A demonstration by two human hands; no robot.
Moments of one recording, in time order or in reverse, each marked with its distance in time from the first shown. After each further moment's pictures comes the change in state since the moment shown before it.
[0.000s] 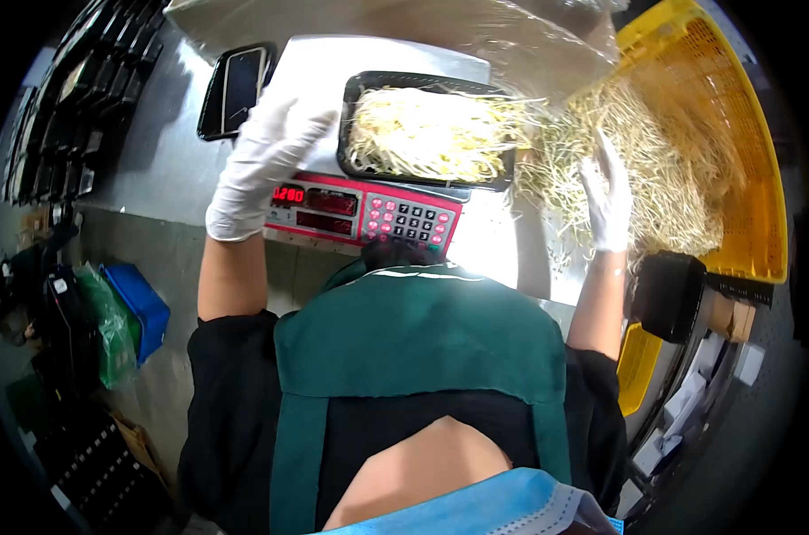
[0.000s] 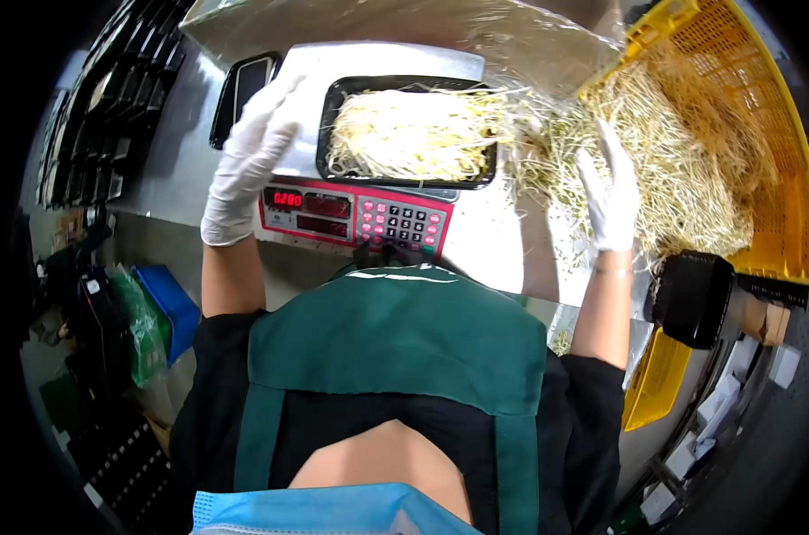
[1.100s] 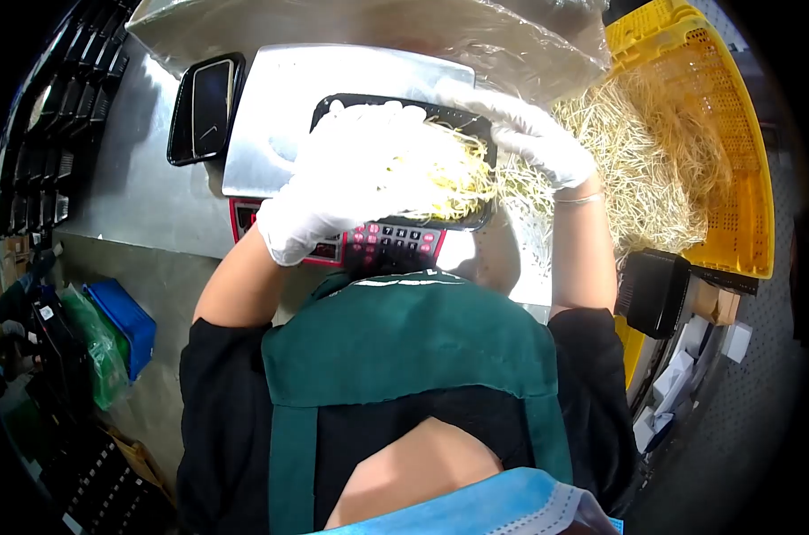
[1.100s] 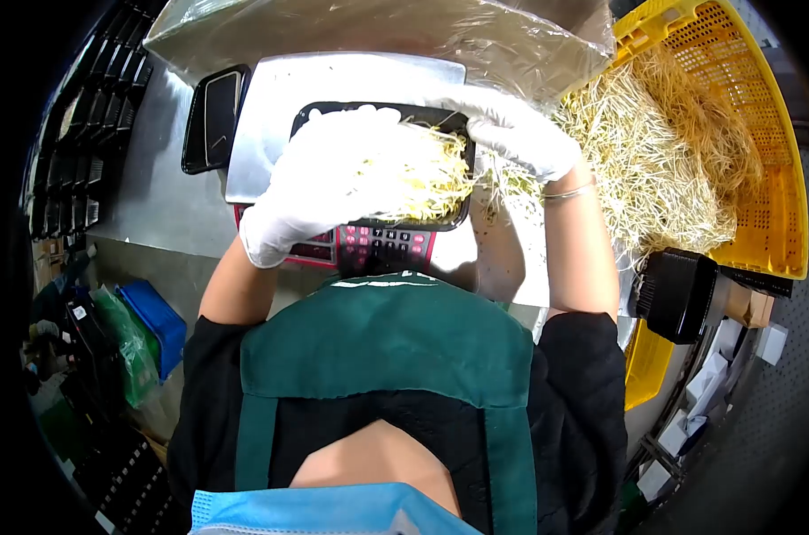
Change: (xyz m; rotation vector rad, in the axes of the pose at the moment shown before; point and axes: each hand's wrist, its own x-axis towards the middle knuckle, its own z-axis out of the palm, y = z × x) left_hand 0.032 0.007 0.064 0.336 -0.052 0.579; right_hand 0.092 -0.055 0.061 0.557 -0.730 -0.073
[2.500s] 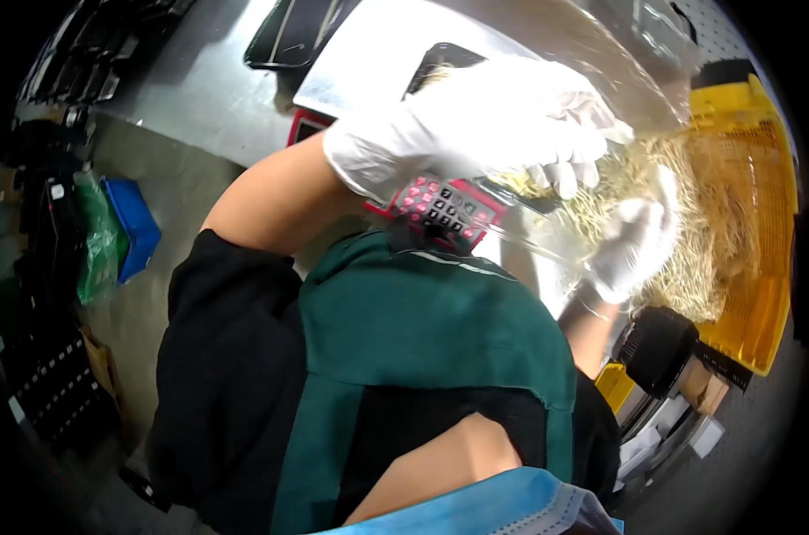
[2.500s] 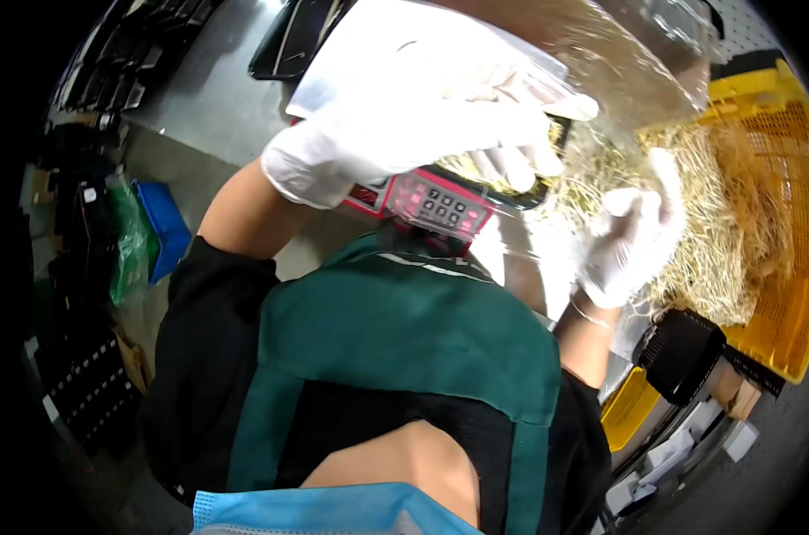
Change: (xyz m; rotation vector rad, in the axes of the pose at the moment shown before) left_hand 0.035 0.051 -0.036 -0.856 0.081 -0.197; right_hand -0.066 -0.021 0.065 0.203 0.991 -0.197
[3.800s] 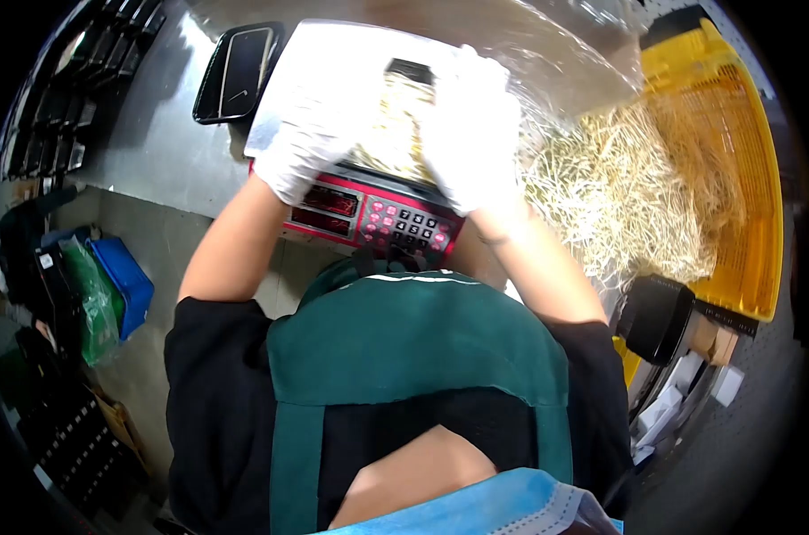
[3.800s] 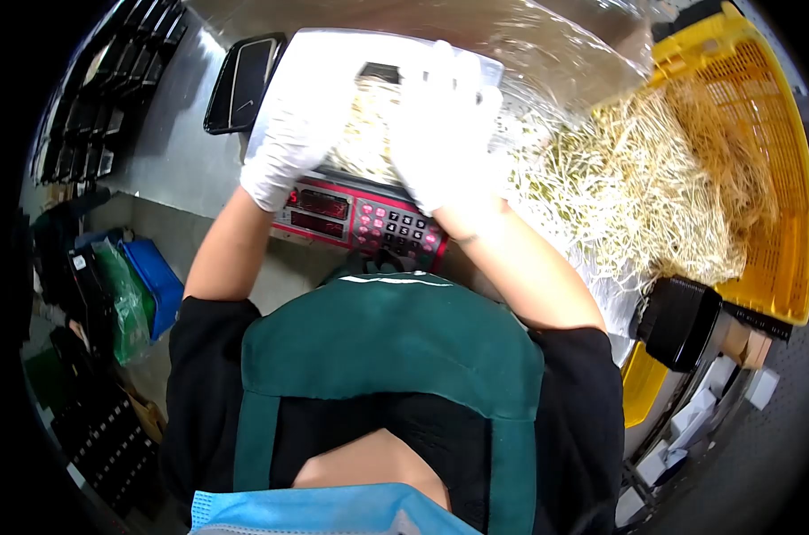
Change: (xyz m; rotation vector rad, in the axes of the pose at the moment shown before) left_hand -0.034 -0.105 -0.066 1.154 0.152 0.064; right_hand 0.008 0.051 0.109 -1.358 -0.493 -0.649
